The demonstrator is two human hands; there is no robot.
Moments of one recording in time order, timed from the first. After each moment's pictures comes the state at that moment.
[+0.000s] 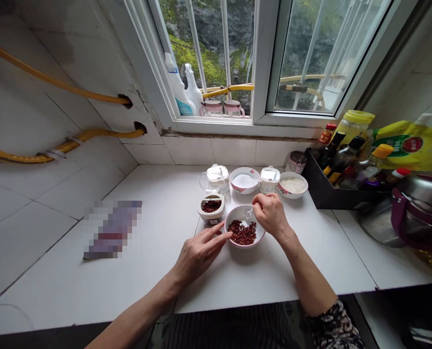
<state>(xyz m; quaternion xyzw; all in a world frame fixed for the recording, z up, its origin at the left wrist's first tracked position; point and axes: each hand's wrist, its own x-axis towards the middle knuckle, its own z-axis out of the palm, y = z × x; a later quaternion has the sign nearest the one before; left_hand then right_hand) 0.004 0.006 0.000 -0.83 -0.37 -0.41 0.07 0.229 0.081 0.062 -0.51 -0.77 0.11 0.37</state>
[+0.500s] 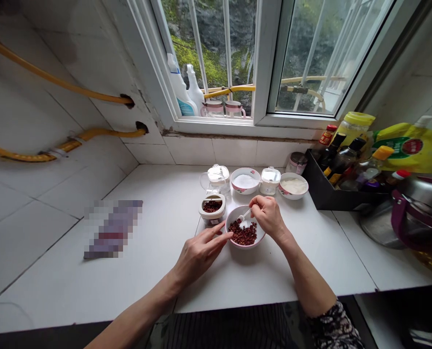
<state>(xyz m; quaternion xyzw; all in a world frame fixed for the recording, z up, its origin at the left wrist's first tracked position) 0.004 0.006 -0.001 -0.83 -0.37 -0.41 0.07 0.221 0.079 0.064 -0.50 -0.74 0.22 0.39</state>
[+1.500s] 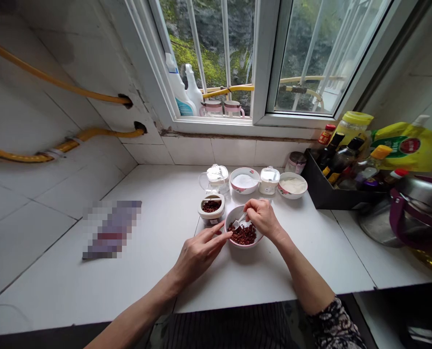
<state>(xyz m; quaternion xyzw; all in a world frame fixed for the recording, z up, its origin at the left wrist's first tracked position) 0.004 0.005 0.000 -0.83 -0.37 -0.41 0.07 0.215 0.082 0.053 -0.47 -0.74 0.31 0.37</state>
